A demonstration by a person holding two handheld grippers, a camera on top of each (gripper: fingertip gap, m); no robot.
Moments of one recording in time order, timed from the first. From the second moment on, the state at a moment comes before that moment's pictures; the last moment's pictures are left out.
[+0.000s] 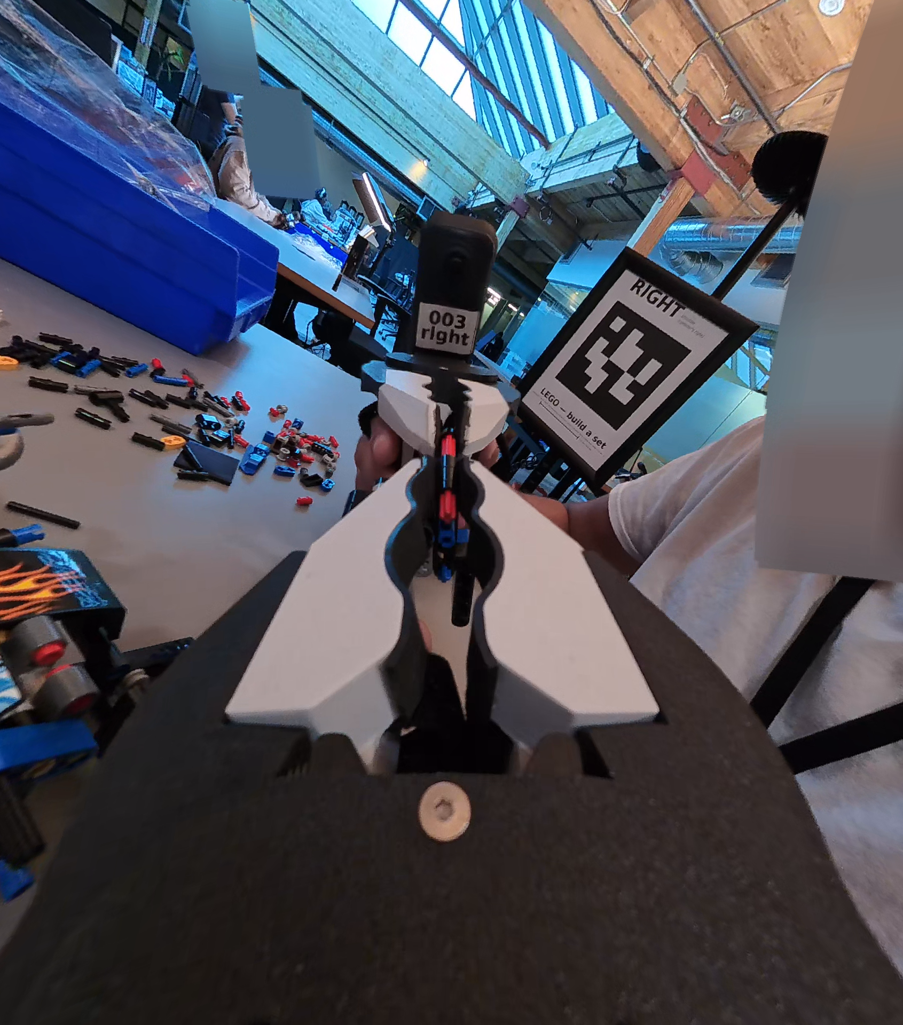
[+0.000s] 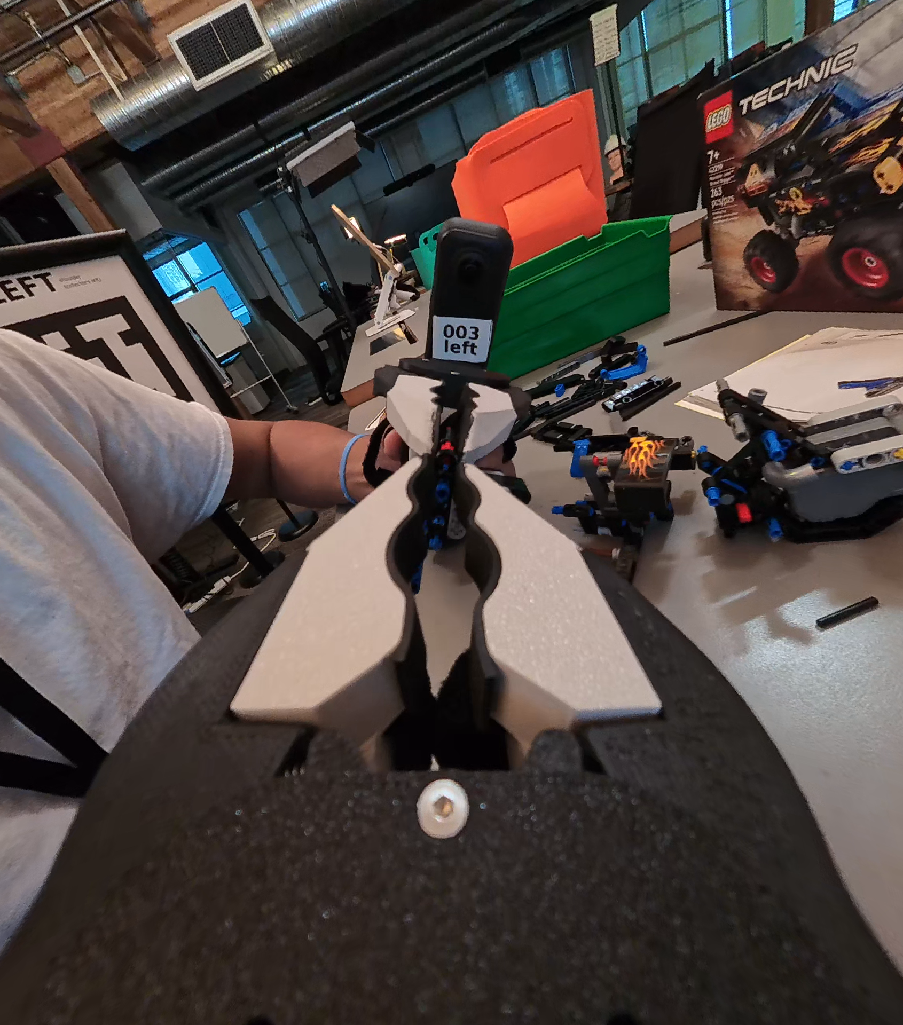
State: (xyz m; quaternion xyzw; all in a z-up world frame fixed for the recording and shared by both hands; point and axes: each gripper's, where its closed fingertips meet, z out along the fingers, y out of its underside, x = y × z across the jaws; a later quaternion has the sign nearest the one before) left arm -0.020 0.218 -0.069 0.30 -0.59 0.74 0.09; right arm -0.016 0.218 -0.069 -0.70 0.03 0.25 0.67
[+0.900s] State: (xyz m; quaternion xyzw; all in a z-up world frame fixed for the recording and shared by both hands) left arm -0.026 0.214 -0.086 0.32 -0.63 0.70 0.13; right arm -0.025 0.218 -0.088 -0.73 0.03 0.29 0.62
